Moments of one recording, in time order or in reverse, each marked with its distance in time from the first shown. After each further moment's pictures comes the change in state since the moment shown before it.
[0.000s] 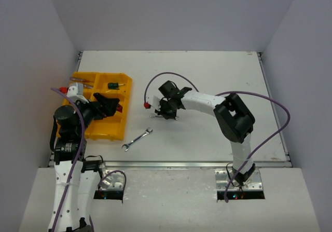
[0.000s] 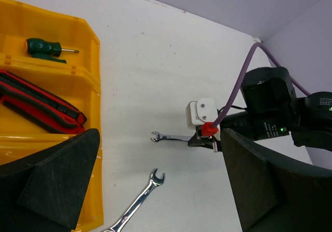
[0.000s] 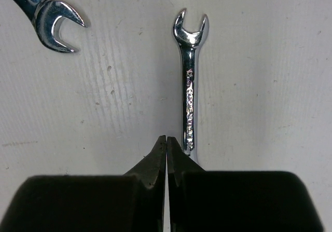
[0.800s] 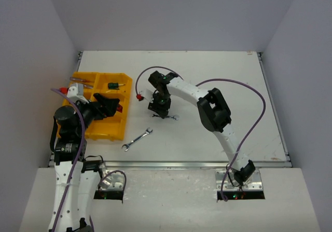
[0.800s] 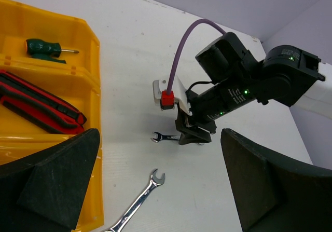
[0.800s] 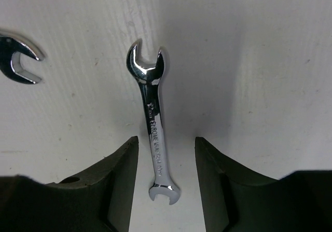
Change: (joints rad) left arm 0.000 -0.006 -0.005 0.004 0.000 0.000; right arm -0.019 0.375 0.615 -0.504 0.010 0.018
